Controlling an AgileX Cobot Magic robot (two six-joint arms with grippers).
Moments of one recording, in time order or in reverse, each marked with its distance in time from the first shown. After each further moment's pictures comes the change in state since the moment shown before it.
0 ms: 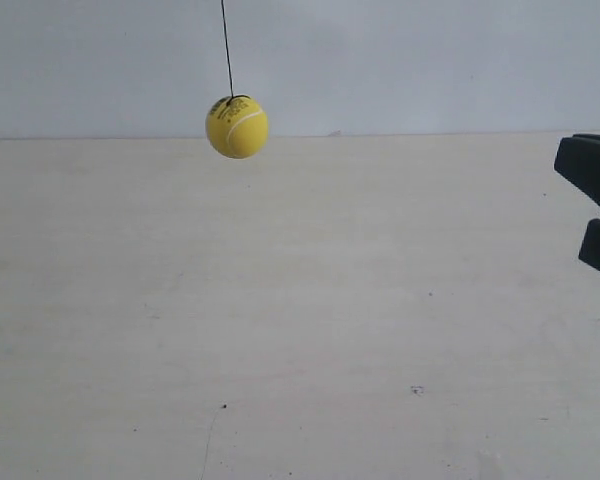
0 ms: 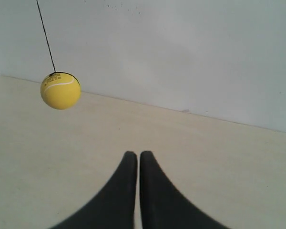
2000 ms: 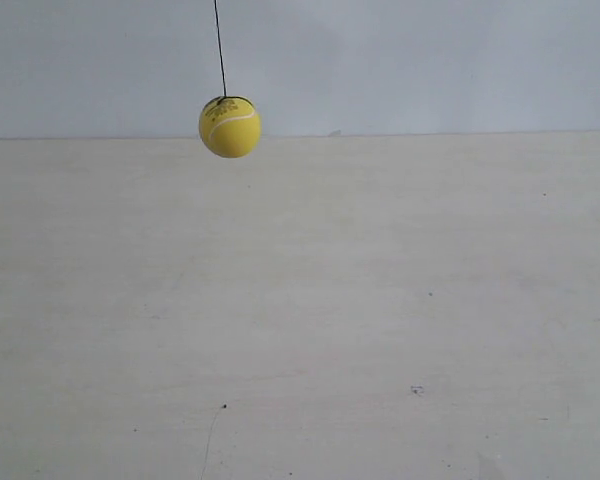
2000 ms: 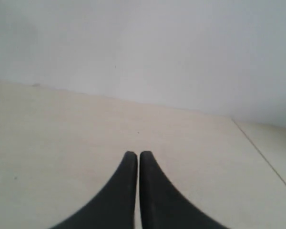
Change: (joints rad) left arm 0.000 0.000 0.000 0.000 -0.006 0.000; right arm -0.279 -0.724 0.361 1.254 0.457 -1.446
